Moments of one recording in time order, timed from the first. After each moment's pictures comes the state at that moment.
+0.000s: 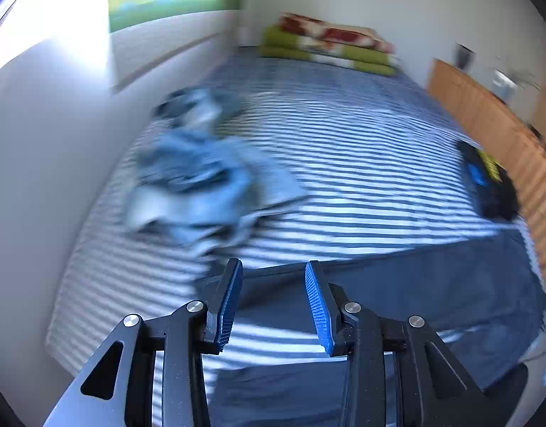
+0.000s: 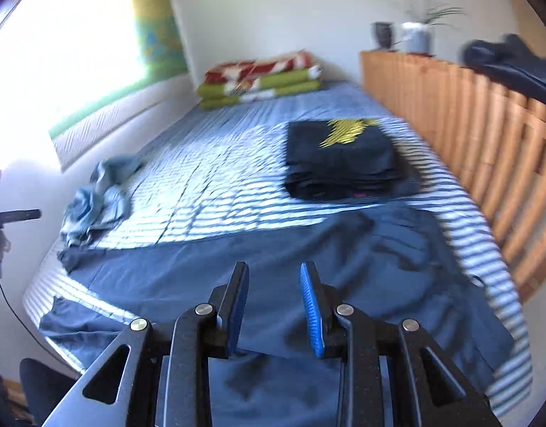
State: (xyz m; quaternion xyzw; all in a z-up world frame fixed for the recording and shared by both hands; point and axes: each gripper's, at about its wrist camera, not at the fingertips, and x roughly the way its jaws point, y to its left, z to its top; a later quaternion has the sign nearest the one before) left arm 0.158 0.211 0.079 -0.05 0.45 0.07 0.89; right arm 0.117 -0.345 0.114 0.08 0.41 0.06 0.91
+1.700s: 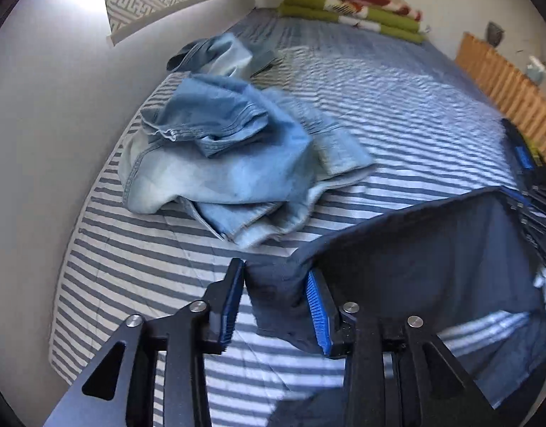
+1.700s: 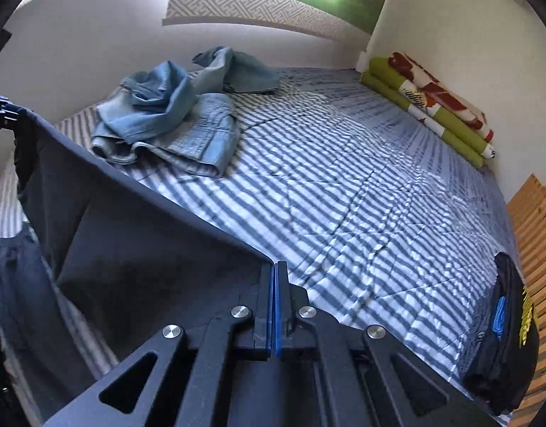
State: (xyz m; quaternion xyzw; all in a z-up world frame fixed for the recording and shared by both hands) left arm 0.245 0.247 -0.025 -0.03 0.53 0.09 0.84; right arm 0.319 -0.032 0.021 -0.23 0.42 0.21 0.85
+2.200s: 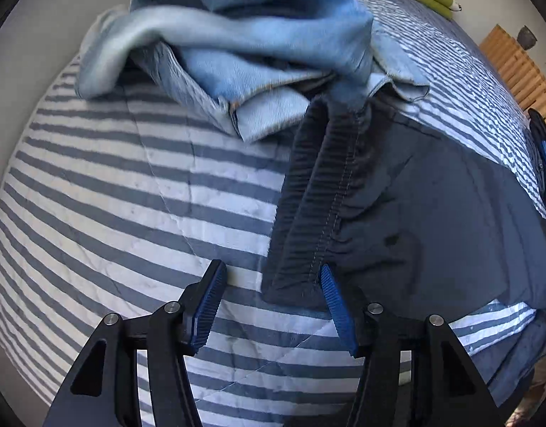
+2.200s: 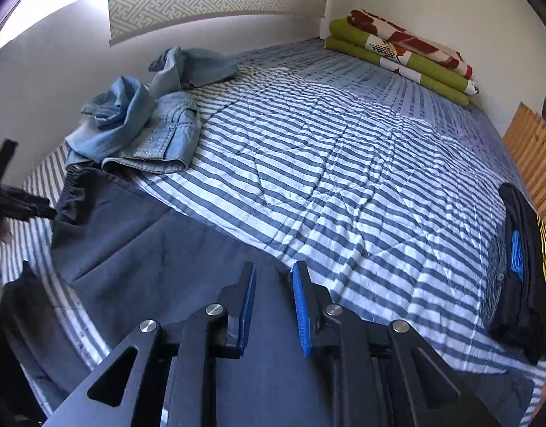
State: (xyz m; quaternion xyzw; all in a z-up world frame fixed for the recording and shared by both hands) left arm 0.225 0.273 -0.145 -0.13 0.60 0.06 0.79; right arm 0.300 -0.100 0.039 -0.09 0.47 0.20 0.85
